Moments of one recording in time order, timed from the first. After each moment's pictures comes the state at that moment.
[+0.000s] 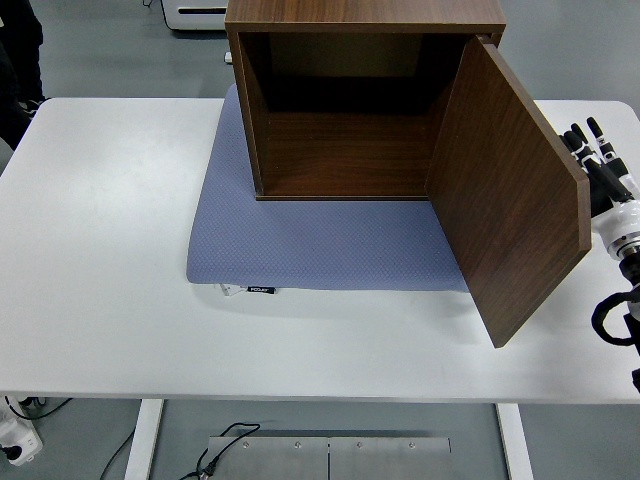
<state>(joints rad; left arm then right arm) 0.15 0.00 -0.17 -0.25 0.07 0.12 -0.04 0.42 -0.20 1.46 0.91 -0.39 0.27 0.12</state>
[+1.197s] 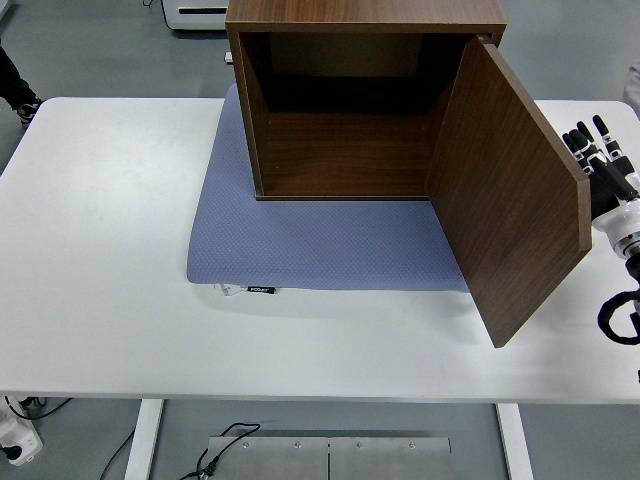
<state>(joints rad) 0.16 0.00 -0.17 -0.25 0.07 0.12 -0.04 0.42 -0.21 1.46 0.91 -0.39 0.27 0.12</state>
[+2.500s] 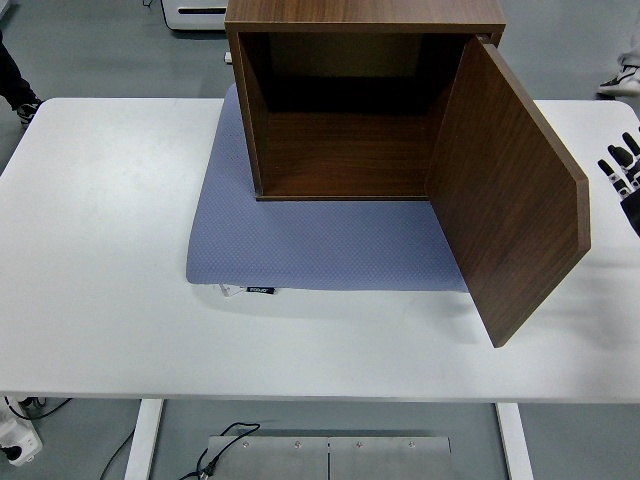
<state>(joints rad) 0.16 0.00 -0.17 -0.25 0.07 0.12 -0.04 0.28 -0.39 1.49 0.97 -0.39 0.35 0.11</state>
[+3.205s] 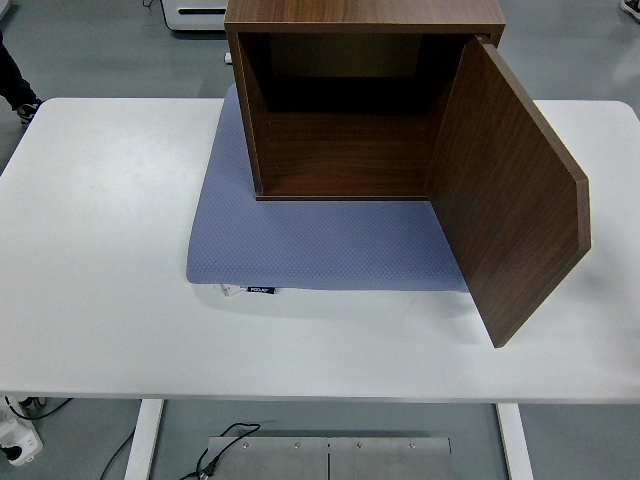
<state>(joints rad) 0.16 0.00 -0.17 -0.25 0.07 0.12 -0.04 -0.16 -0.50 1.64 1.29 -0.39 0.53 0.11</state>
